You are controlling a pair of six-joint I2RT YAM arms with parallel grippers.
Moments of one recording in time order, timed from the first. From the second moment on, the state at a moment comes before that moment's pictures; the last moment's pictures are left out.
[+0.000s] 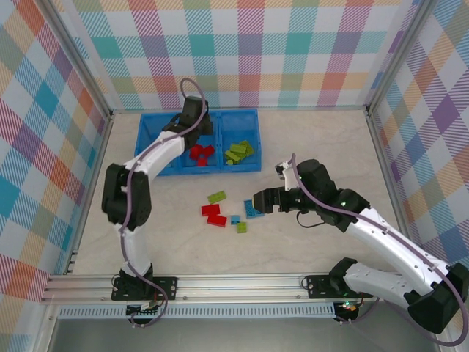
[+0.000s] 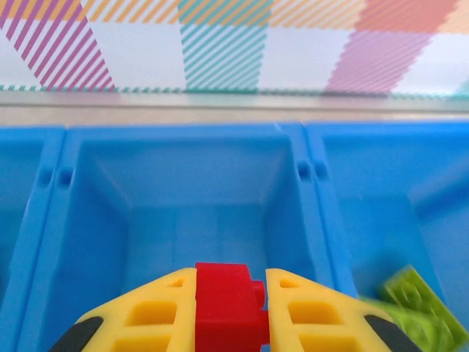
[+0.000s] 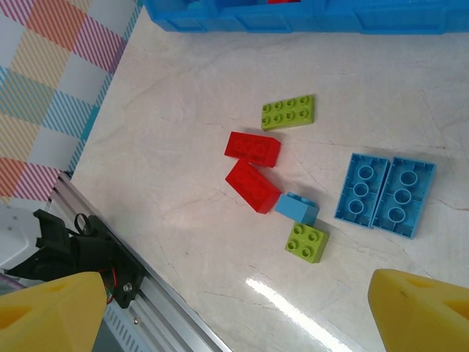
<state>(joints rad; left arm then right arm) -0.35 2.00 1.68 -0.31 -0.25 -0.26 0.71 0.98 0.91 -0.60 -0.33 0.53</state>
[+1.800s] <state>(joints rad) -0.89 1.81 1.09 -0.37 -0.13 -0.68 0.69 0.86 0.75 -0.64 -0.07 0.62</state>
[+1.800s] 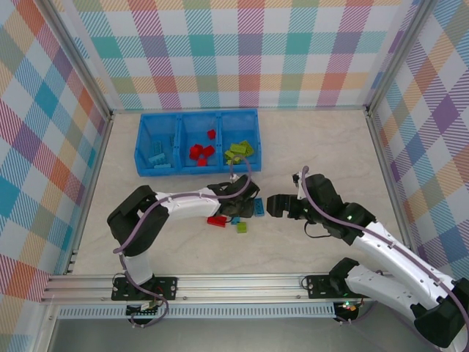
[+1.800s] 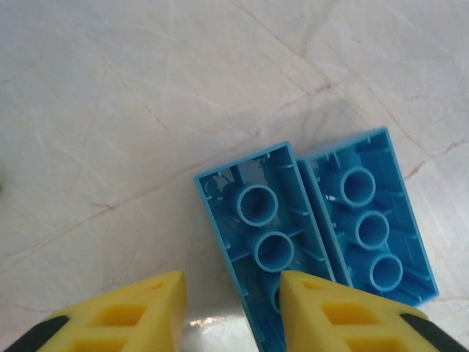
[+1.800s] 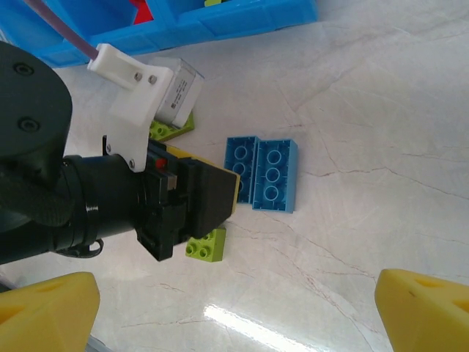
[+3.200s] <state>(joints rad) -0.61 1.36 1.10 -0.49 -0.31 -0.53 0.72 0.99 0.78 -0.42 -0.33 0.61</state>
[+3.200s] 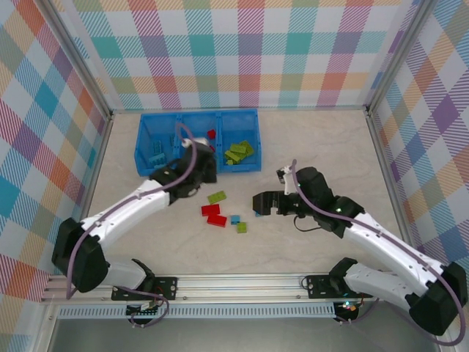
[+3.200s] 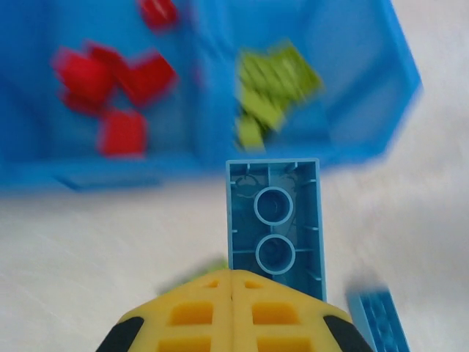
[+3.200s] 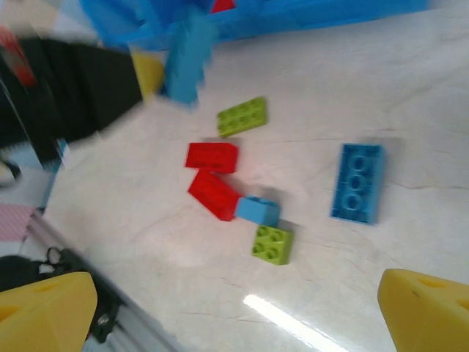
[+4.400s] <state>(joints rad) -0.21 1.40 1.28 -0.51 -0.12 -0.55 0.75 1.09 0.83 -0.27 -0.35 0.58</state>
